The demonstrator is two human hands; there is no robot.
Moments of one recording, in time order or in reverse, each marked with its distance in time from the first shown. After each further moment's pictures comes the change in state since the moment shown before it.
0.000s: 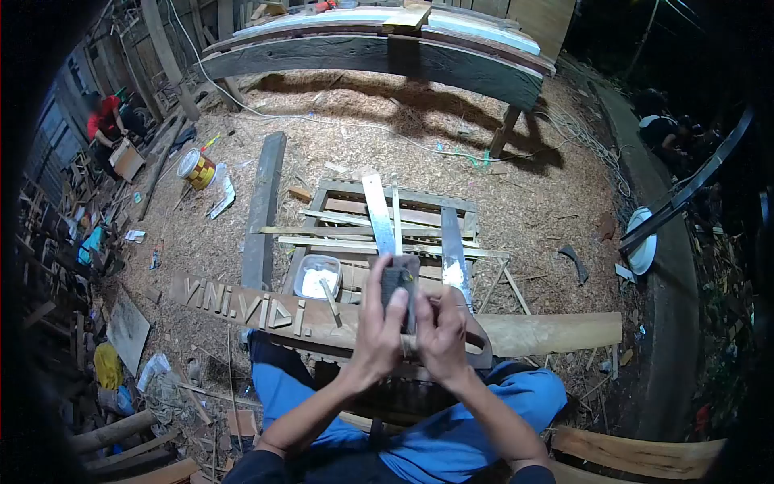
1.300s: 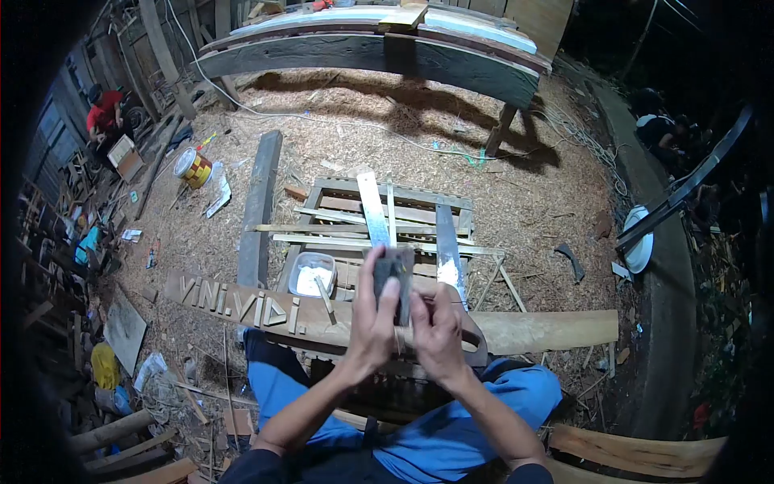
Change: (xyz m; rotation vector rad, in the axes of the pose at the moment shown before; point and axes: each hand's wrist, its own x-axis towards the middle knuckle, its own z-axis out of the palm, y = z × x) left_hand 0.005 0.007 0.002 -0.079 0.000 -0.059; right_hand 0.001 -0.001 -0.006 -0.072 -0.014 -0.030
